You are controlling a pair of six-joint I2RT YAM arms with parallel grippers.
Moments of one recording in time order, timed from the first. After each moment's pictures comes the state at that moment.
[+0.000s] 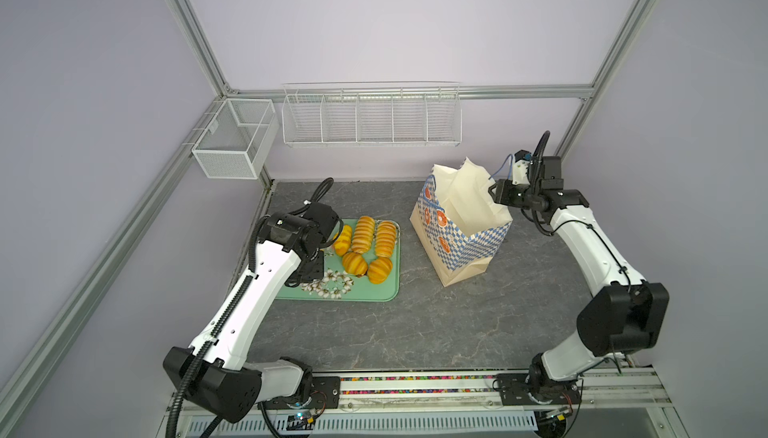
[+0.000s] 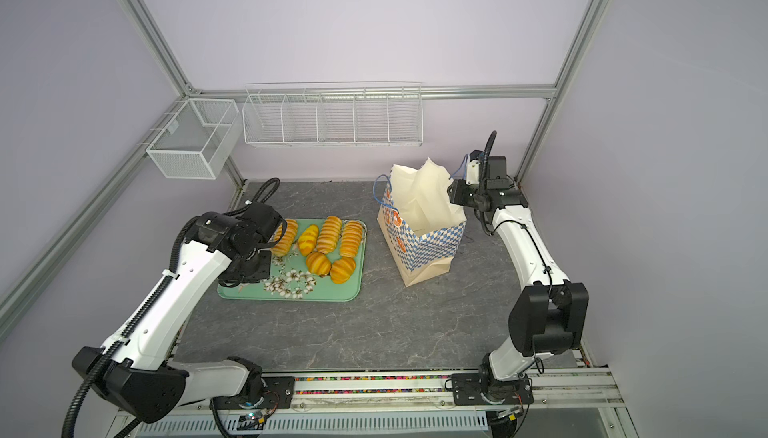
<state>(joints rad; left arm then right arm) -0.41 1.35 1.45 -1.62 -0.39 -0.48 0.08 1.58 1.53 -0.59 -0.26 0.23</state>
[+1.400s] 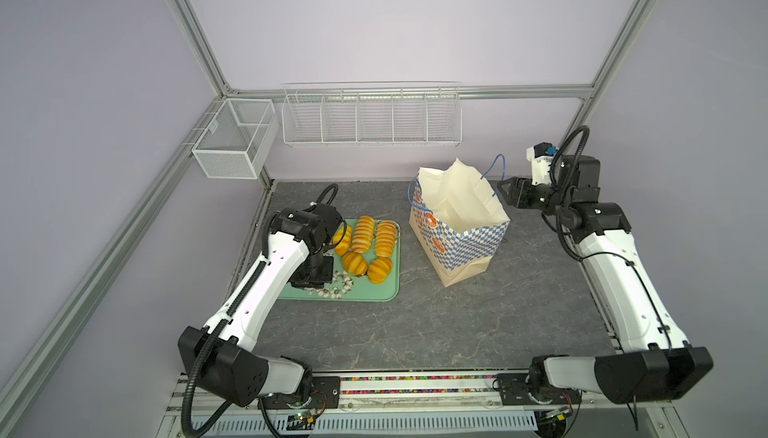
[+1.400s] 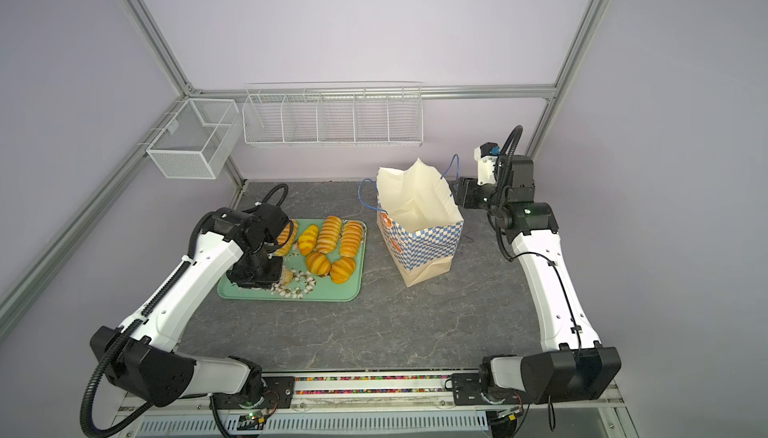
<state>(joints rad) -0.41 1.43 1.47 -1.64 -0.18 -0.39 0.08 1.33 1.50 -0.68 -0.32 0.18</state>
